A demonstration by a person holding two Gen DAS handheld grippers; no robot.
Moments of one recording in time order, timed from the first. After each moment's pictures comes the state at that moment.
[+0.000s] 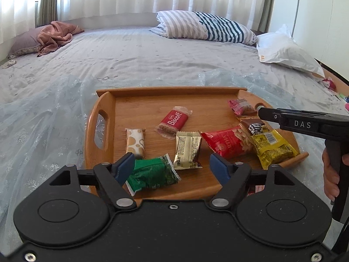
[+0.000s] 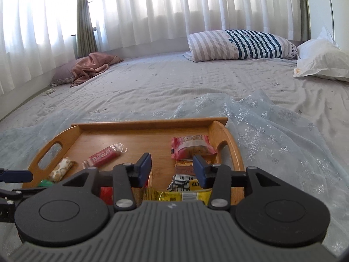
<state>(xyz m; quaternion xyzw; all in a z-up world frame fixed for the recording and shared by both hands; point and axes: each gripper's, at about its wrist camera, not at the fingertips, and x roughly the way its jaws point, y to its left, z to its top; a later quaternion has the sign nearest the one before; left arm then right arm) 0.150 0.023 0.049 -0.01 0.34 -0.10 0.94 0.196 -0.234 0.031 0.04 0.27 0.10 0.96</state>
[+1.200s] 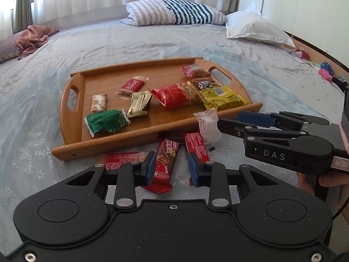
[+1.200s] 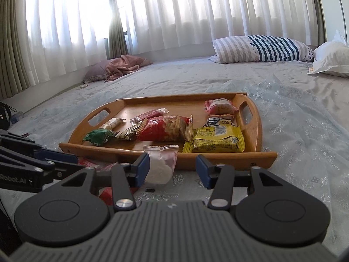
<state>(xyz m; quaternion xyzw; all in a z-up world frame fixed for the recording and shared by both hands) 0.065 -0.018 0.043 0.03 0.37 -0.16 0.91 0.082 -0.232 -0.002 0.05 0.24 0.17 0.95</state>
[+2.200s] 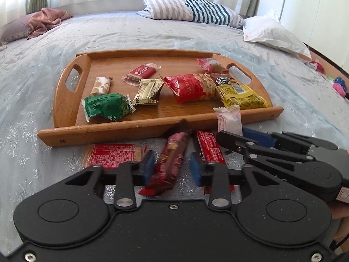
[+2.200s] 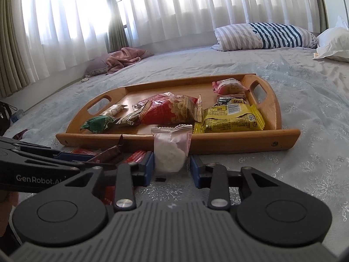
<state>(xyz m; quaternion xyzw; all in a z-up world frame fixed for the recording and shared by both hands) 0.091 -0.018 0.008 -0.02 0.38 -0.12 0.92 0.093 -0.216 -0.029 0.07 0.26 0.18 0.95</state>
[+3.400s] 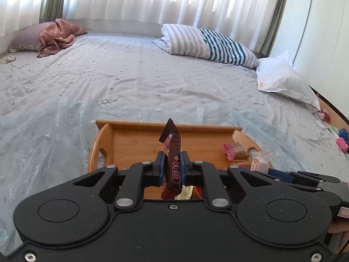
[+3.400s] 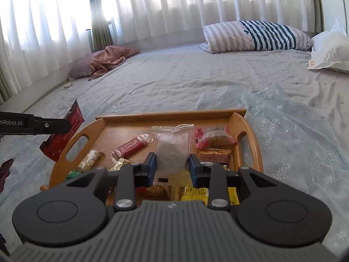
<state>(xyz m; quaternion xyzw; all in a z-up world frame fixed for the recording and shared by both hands) 0.203 0.038 0.112 -0.07 0.33 -0.09 0.94 0.191 -0.226 0.049 0.06 0.31 0.14 0.94</state>
